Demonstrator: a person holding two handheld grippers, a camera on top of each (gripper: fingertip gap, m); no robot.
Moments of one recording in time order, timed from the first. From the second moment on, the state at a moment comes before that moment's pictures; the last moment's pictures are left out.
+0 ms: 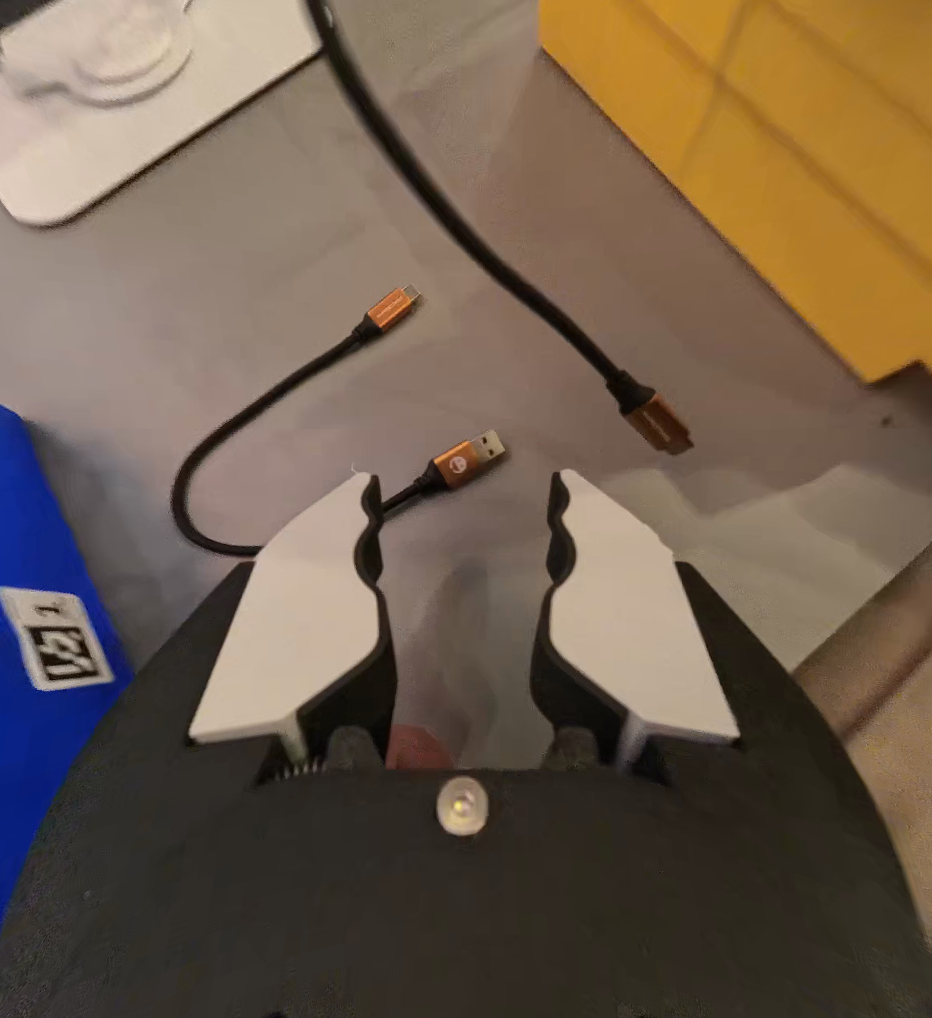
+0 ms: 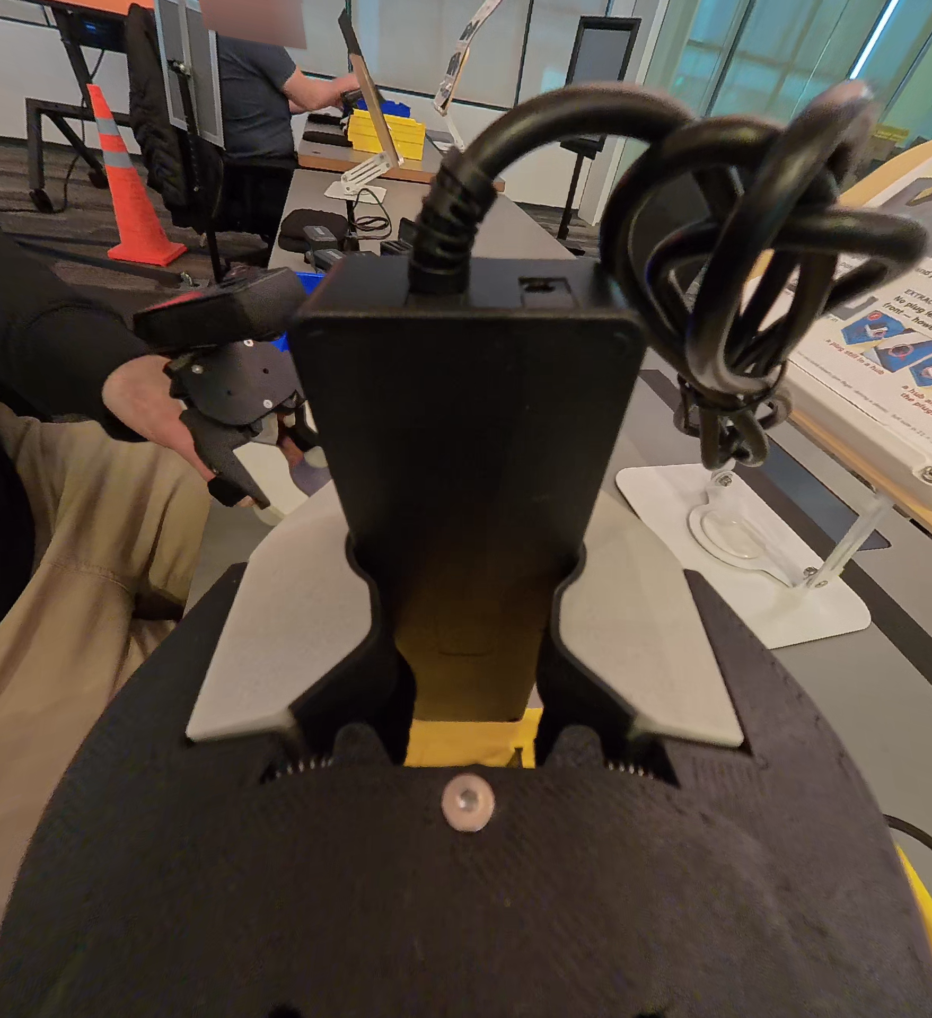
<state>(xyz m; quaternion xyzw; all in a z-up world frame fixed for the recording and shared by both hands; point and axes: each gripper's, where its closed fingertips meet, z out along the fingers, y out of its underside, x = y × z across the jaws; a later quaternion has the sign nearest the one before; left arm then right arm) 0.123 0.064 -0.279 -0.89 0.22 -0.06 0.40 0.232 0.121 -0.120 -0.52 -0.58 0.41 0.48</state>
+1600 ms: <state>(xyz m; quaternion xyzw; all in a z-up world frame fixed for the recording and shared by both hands) 0.189 0.073 -0.182 -0.75 0.44 -0.13 0.47 0.238 0.090 -0.106 -0.42 -0.60 0.48 0.48</state>
